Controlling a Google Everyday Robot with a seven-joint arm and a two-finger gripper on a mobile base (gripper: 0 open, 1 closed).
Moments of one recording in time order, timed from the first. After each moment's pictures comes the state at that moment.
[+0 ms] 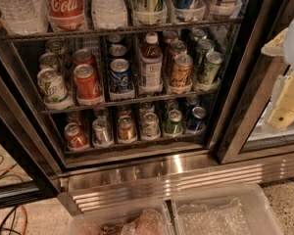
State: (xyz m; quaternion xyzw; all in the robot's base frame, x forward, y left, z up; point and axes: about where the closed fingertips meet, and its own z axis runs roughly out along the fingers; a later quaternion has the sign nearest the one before) arm 0.438 -0.217 0.976 -0.60 0.78 -0.03 0.16
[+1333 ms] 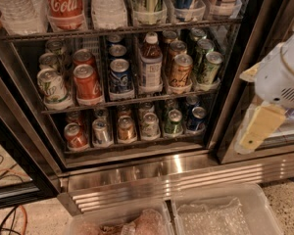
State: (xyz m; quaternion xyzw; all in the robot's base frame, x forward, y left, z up) arm 0.443 -0.196 0.915 -0.60 0.78 -0.01 0.18
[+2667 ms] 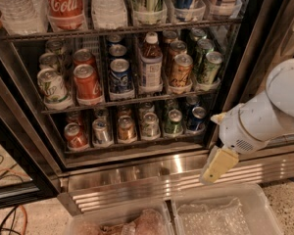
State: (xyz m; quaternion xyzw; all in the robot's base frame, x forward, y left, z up) arm 0.442 -0.154 0.783 -0.57 0.79 0.08 0.21
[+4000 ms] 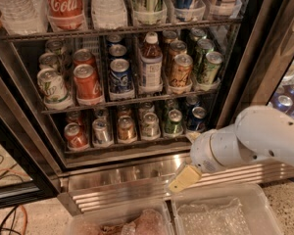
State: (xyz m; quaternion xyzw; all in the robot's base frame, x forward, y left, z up) arm 0.447 -0.088 0.712 -0.52 0.79 0.16 0.27
